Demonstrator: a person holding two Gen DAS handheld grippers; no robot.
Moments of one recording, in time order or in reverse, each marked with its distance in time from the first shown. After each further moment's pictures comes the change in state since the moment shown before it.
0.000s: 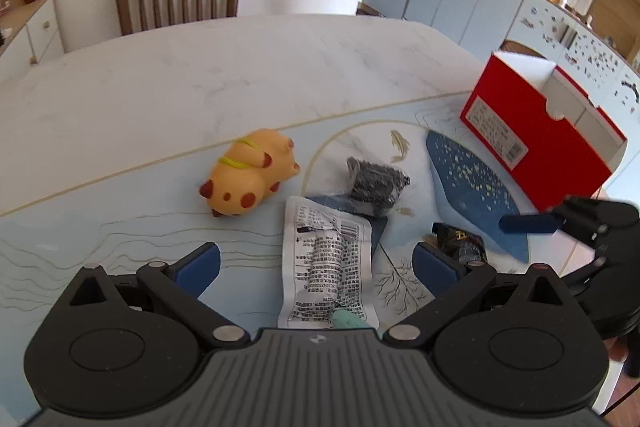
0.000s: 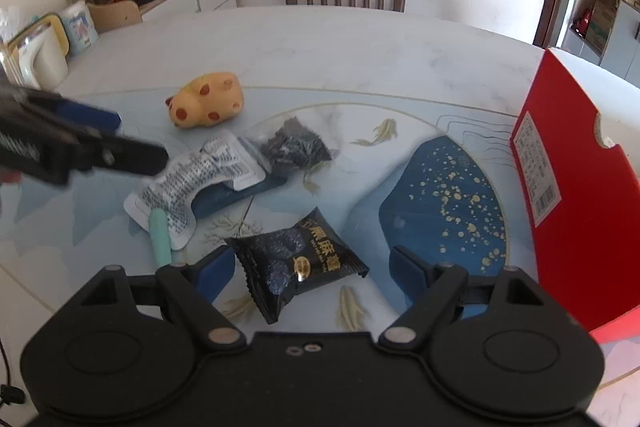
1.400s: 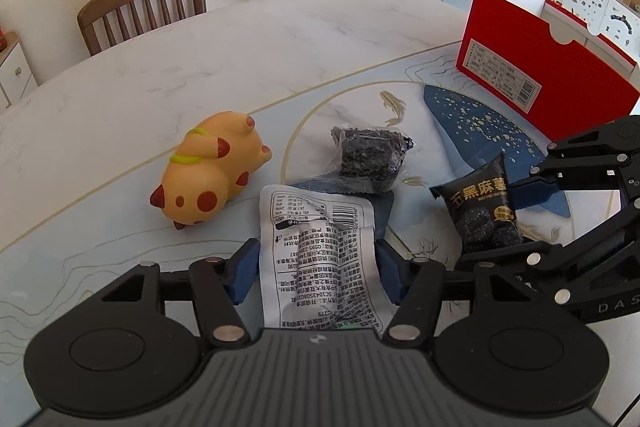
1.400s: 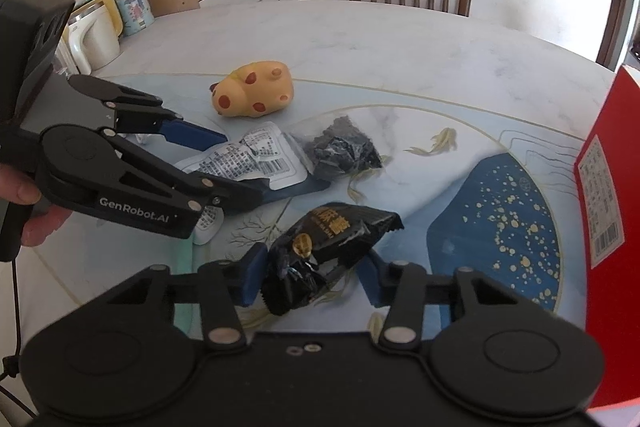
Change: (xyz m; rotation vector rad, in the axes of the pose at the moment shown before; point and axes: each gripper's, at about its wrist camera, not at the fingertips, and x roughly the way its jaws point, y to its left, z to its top) left arm 0.047 -0.019 -0.011 0.178 0.012 0.044; right arm 0.024 -0.004 0.004 -0.114 0.008 0.164
